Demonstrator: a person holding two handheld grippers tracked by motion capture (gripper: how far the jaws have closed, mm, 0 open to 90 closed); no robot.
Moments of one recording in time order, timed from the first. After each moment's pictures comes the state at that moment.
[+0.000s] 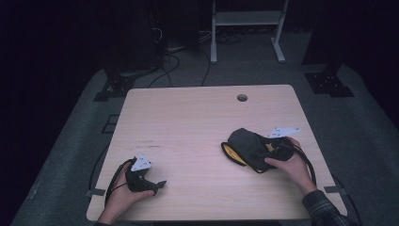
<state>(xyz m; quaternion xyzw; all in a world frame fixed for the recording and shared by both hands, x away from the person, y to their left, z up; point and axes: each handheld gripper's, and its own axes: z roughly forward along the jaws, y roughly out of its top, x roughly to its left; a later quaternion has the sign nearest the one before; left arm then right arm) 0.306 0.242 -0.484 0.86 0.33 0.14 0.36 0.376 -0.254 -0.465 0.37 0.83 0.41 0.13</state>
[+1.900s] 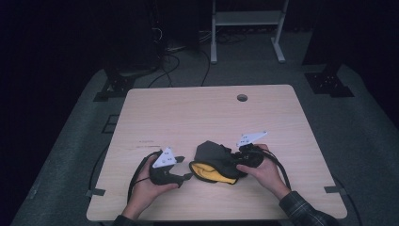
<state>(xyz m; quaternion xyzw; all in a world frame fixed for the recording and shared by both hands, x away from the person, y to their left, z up) 0.307 0.151 -0.439 0.86 0.21 0.13 0.45 0.350 -0.158 -0.445 0.28 0.86 0.43 0.03</state>
